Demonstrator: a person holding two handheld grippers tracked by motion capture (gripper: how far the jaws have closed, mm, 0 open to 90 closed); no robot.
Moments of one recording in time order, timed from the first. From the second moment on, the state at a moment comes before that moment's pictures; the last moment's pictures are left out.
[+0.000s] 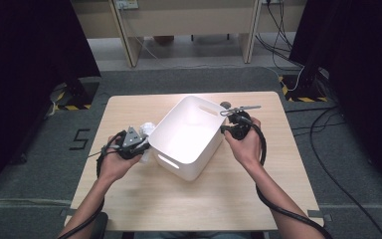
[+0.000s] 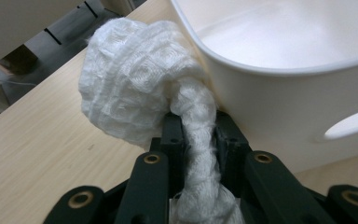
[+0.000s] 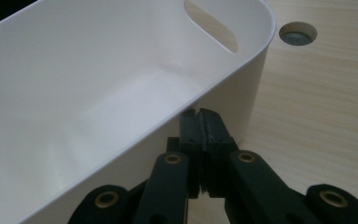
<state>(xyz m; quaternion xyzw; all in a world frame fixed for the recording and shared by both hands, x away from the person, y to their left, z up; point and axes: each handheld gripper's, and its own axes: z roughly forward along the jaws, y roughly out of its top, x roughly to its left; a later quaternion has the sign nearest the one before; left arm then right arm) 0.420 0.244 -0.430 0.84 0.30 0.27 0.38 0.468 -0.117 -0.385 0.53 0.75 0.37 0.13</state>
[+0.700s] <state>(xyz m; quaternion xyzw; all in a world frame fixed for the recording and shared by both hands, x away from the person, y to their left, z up) 0.371 0.205 -0.424 0.84 0.30 0.27 0.37 0.458 -0.123 -0.368 0.53 0.73 0.41 0.13</state>
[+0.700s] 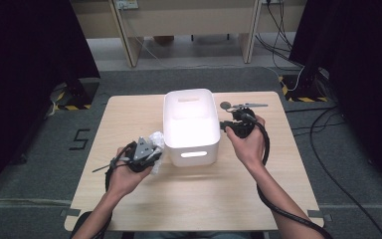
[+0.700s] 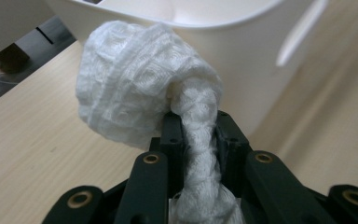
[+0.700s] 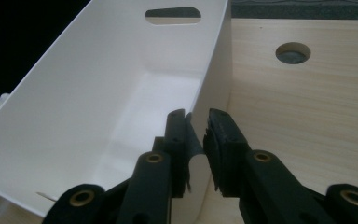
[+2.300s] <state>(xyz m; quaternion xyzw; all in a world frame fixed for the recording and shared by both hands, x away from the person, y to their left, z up) 0.374 0.170 -0.442 0.86 0.25 0.26 0.35 0.451 -0.104 -0.384 0.52 0.75 0.39 0.13</state>
